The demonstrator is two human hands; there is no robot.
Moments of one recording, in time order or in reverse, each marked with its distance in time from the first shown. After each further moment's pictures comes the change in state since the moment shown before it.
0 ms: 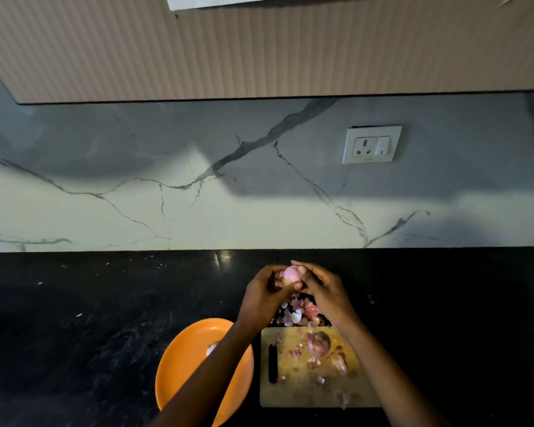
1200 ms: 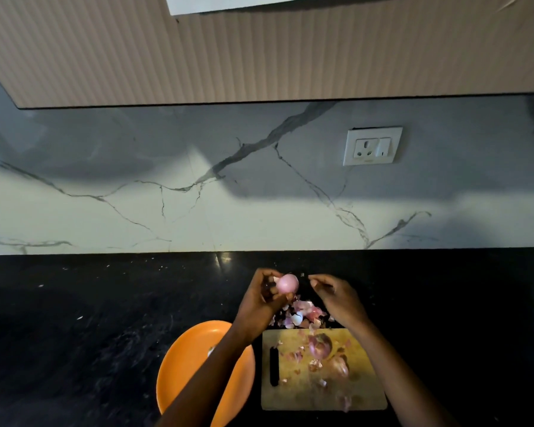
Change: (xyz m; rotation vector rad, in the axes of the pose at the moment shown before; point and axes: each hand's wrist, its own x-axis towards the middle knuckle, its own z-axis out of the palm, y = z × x) left_hand -0.008 -0.015 -0.010 -0.167 -0.042 -0.028; right_hand 0.009 0.024 -0.027 -0.379 0.045 0.161
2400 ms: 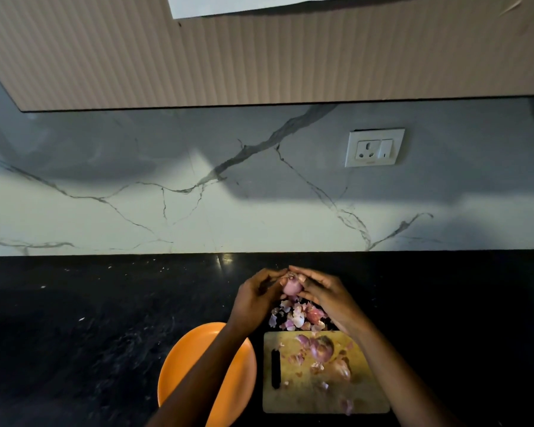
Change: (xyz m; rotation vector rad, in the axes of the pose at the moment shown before) left_hand 0.010 0.010 -0.011 0.197 0.001 0.092; right_hand -0.010 -0.037 0.010 0.509 -0.231 -0.056
